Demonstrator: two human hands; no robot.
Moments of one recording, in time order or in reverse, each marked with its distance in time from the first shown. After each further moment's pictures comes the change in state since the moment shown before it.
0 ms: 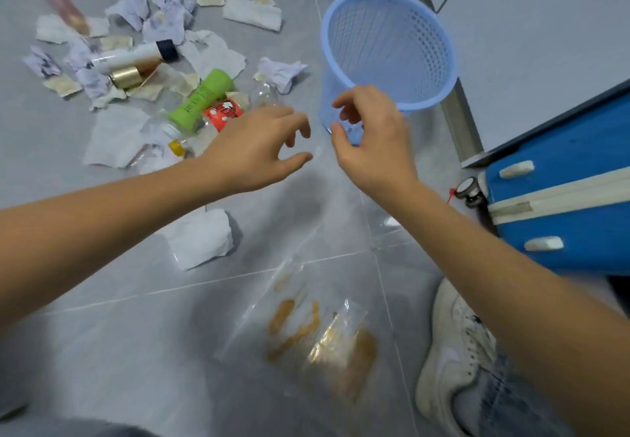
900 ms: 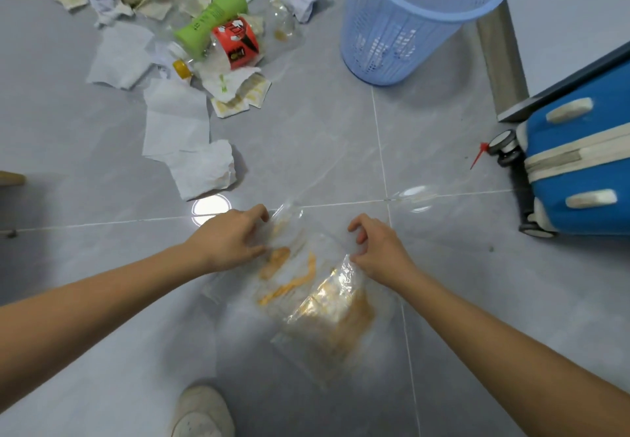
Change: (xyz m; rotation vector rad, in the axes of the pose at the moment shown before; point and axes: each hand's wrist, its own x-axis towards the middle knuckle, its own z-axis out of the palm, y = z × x) left_hand -0.193 0.025 0.154 -0.140 -0.488 -0.511; right_hand -0.247 0.101 0.068 0.027 -0.717 0.527
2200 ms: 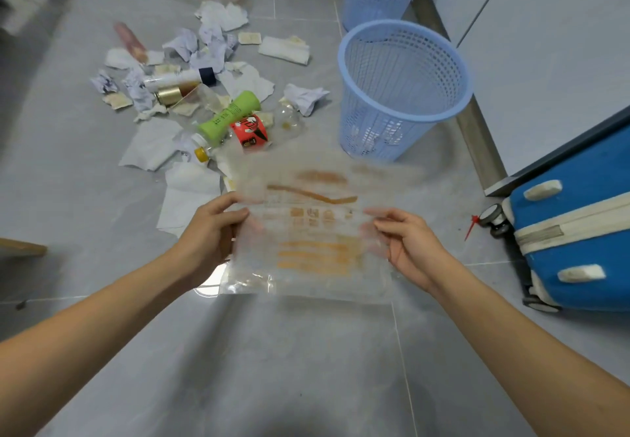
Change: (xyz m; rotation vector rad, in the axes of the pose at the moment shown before) left_hand 0.011 0.031 -0.104 -1.390 0.339 -0.109; right_hand 0.041 -0.069 -0.124 1.271 -0.081 0.045
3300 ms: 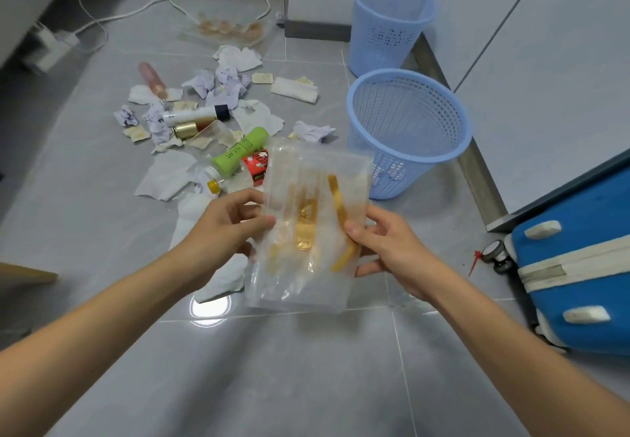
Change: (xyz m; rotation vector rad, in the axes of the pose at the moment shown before) left_hand -0.015 0.072 0.013 0.252 -0.046 0.216; right_hand -0.015 -0.049 0.066 -0.434 -0.178 -0.163
